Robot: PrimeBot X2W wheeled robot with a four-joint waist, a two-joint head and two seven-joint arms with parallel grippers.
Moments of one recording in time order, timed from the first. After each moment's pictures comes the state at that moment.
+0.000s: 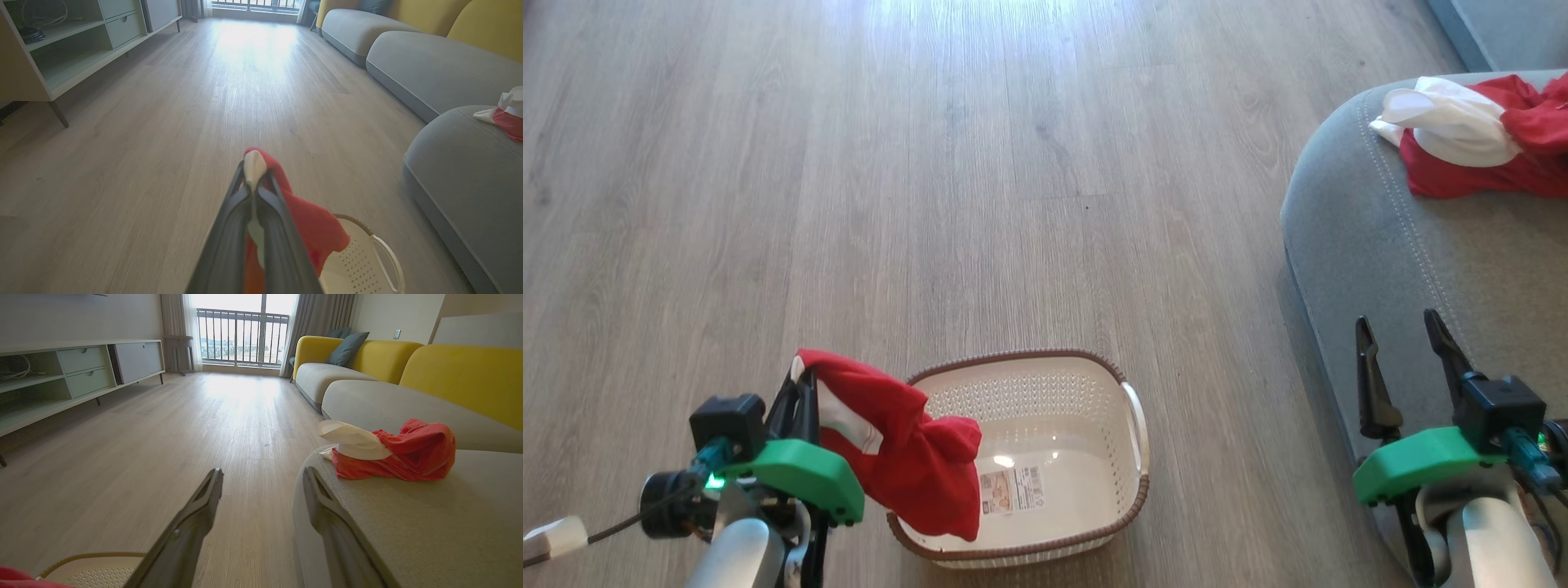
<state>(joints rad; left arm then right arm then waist) -0.17 0.21 -0.32 0.37 -0.47 0.21 -0.25 -0.08 -0.05 -0.14 0.25 -0.01 0.13 -0.26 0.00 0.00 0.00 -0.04</state>
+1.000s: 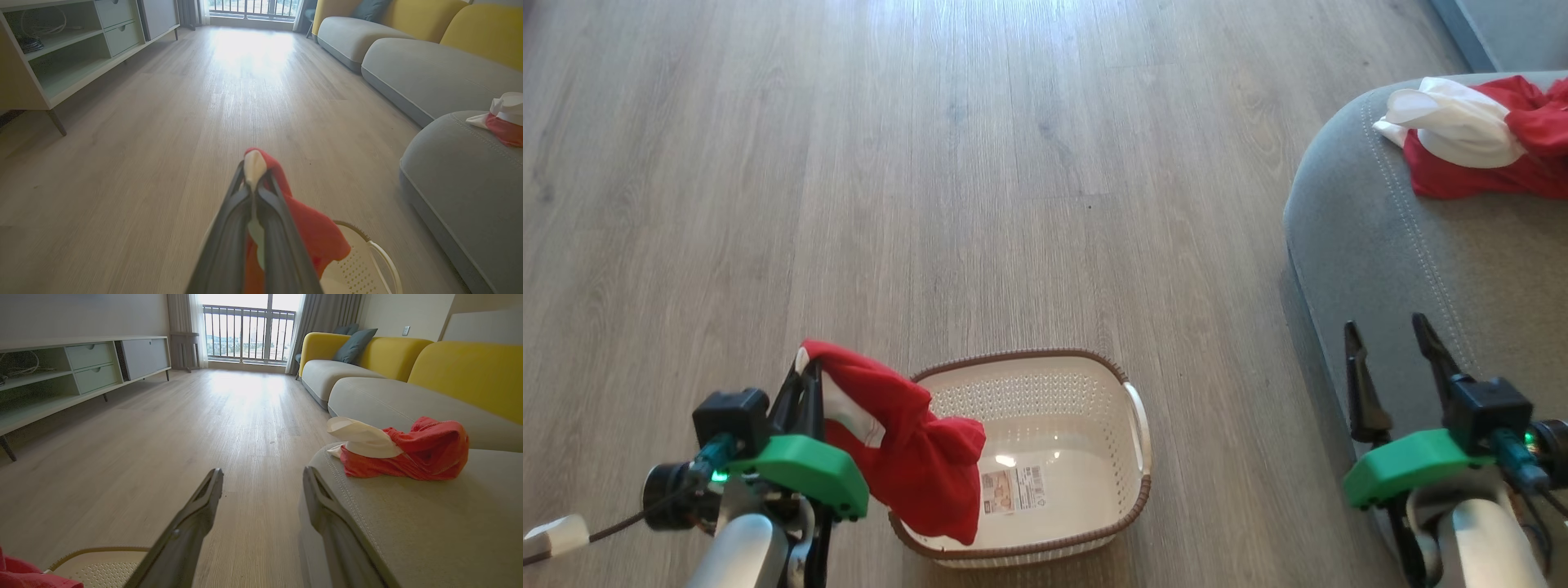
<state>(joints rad) -0.17 0.21 -0.32 0.34 -0.46 0.21 -0.25 -0.08 -0.05 -0.12 0.26 -0.01 0.13 -0.26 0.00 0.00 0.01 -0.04</state>
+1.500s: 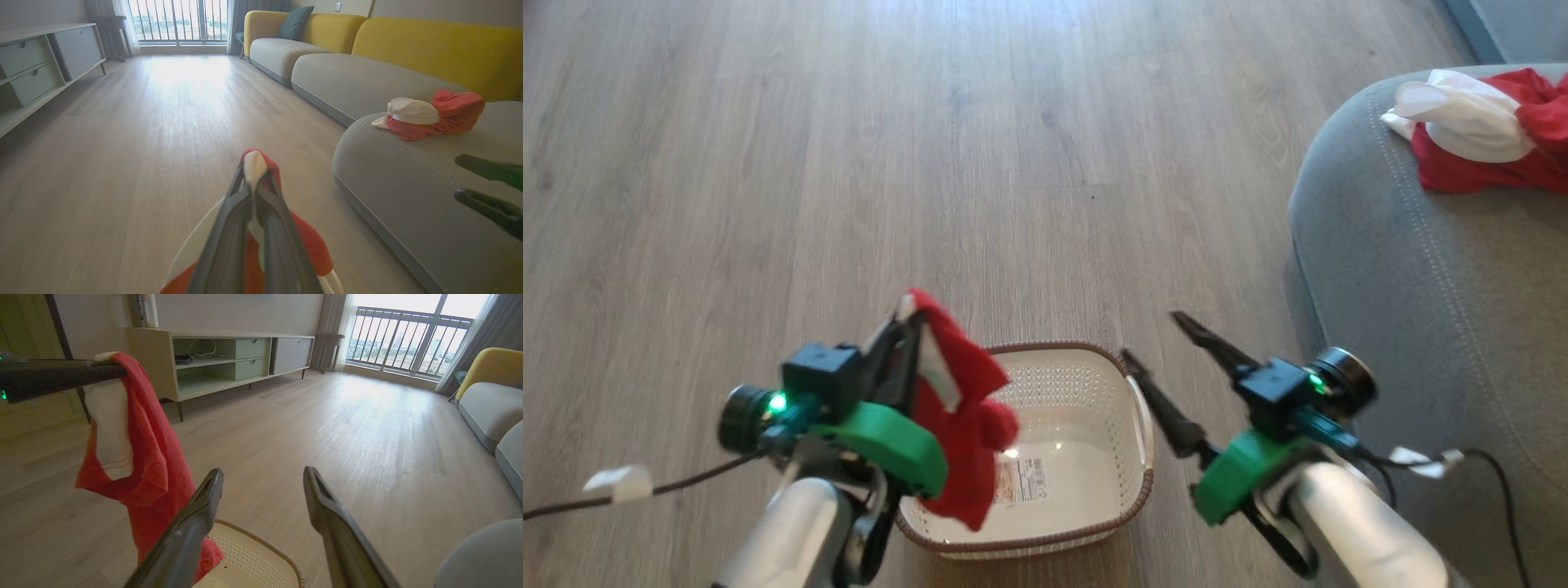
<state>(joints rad) -0.22 0.21 -0.45 0.16 -0.41 0.16 -0.18 -0.23 -0.17 0.44 0.32 0.16 0.13 -0.26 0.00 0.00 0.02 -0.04</state>
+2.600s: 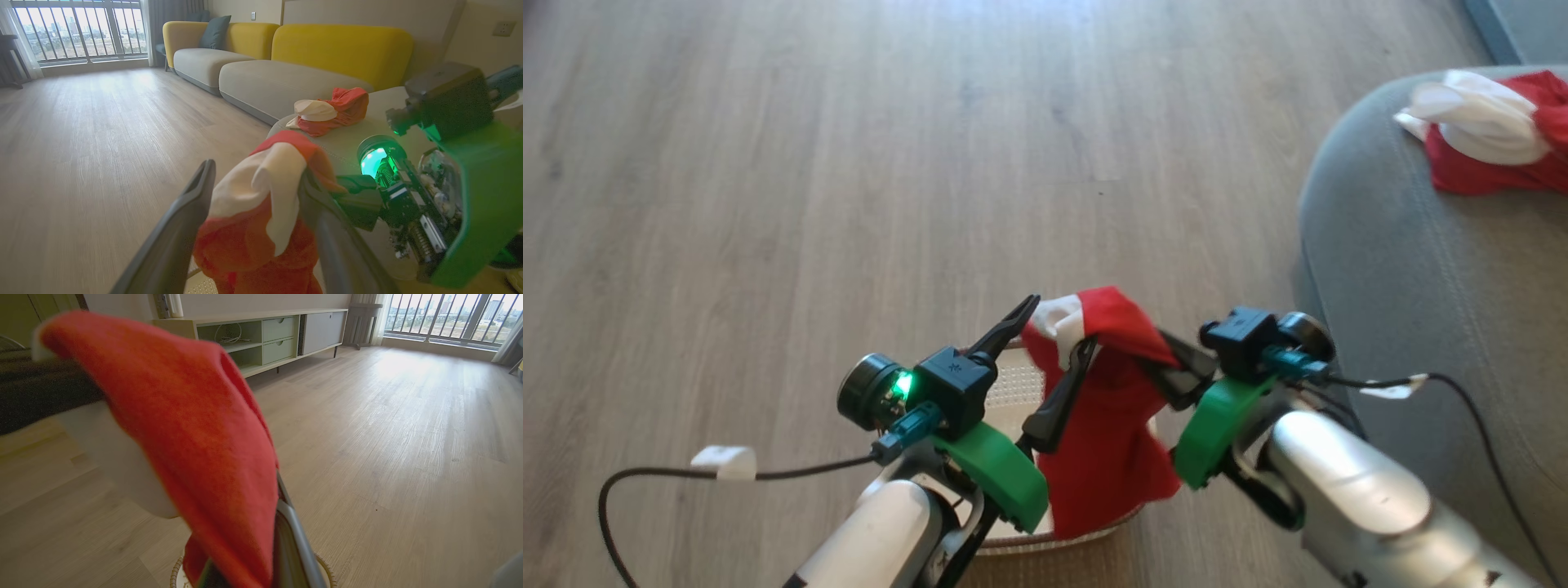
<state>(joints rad) -0.29 0.16 -0.67 0.06 -0.38 0.06 -0.12 -0.51 -0.24 0.80 0.51 0.51 0.13 -0.26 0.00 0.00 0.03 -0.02</state>
